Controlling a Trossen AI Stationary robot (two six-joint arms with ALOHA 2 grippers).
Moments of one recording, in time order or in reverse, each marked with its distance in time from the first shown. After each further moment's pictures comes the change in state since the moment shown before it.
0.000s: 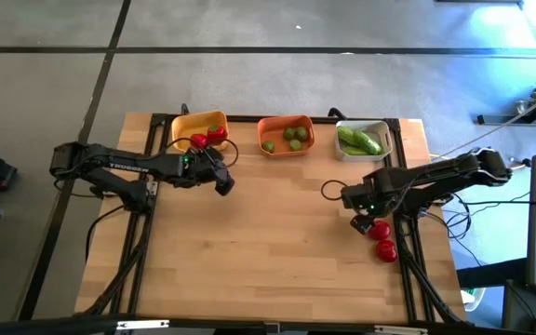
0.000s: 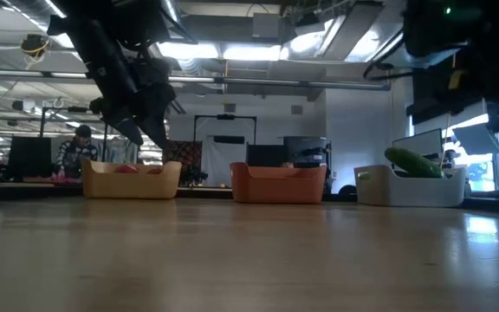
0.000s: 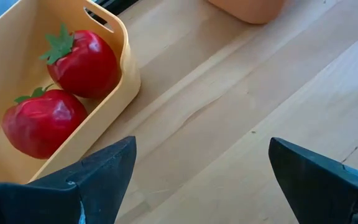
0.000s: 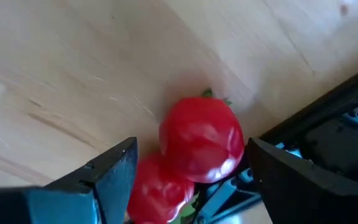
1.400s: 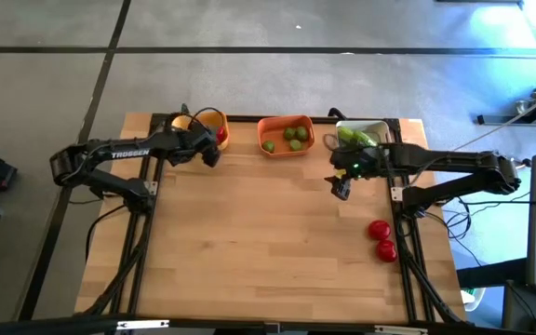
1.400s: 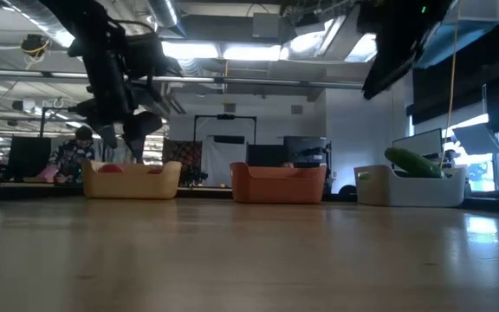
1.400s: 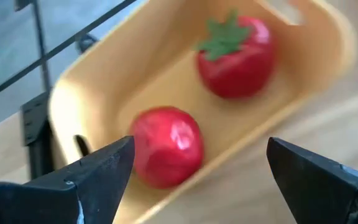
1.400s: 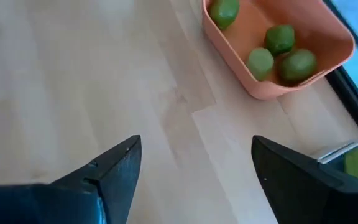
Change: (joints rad) left arm 0.392 -0.001 0.000 -0.083 -0.038 0.157; right arm -0.231 -0.105 0.189 0.466 0.450 -0.736
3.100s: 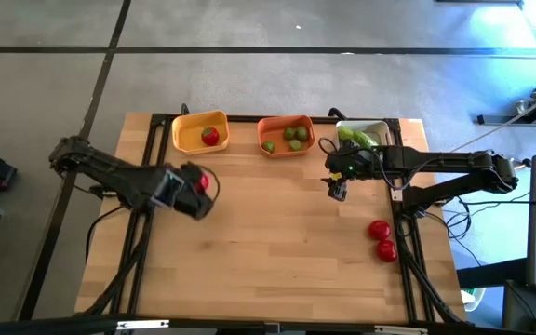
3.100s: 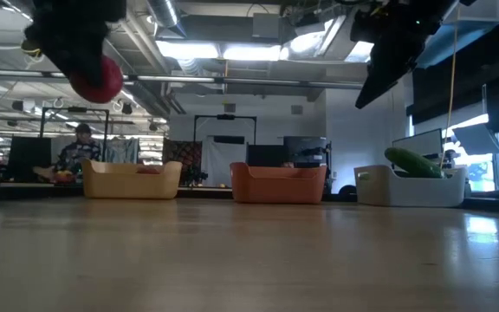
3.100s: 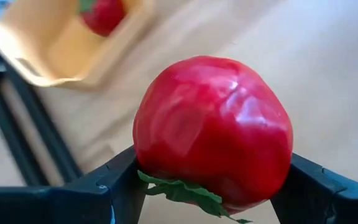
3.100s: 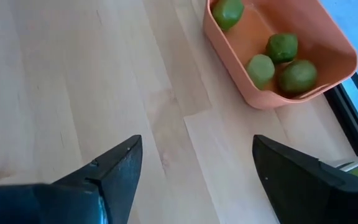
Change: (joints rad) left arm -0.803 -0.023 0.355 -0.721 0.085 -0.717; right arm -0.001 0.033 -0.044 0.083 0.024 -0.097
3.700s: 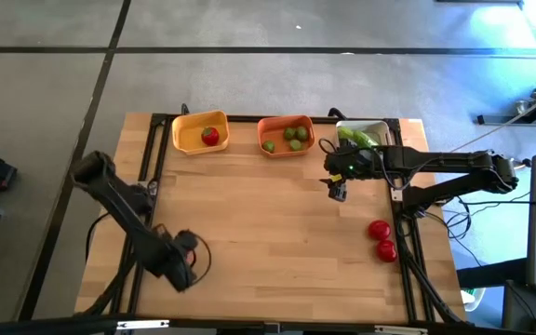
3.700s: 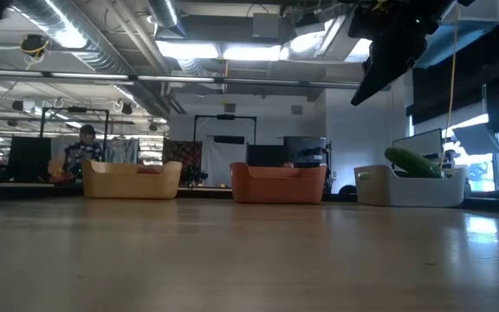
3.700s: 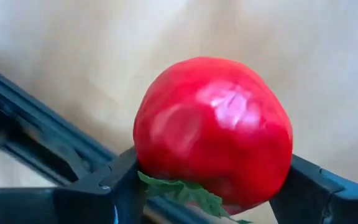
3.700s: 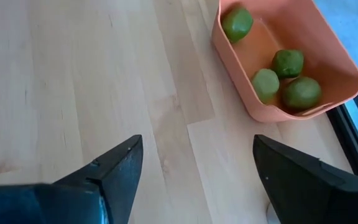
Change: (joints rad) left arm -0.491 0.338 0.055 0.108 0.563 -0.269; right arm 0.000 0.000 0.000 0.031 -0.019 -0.079
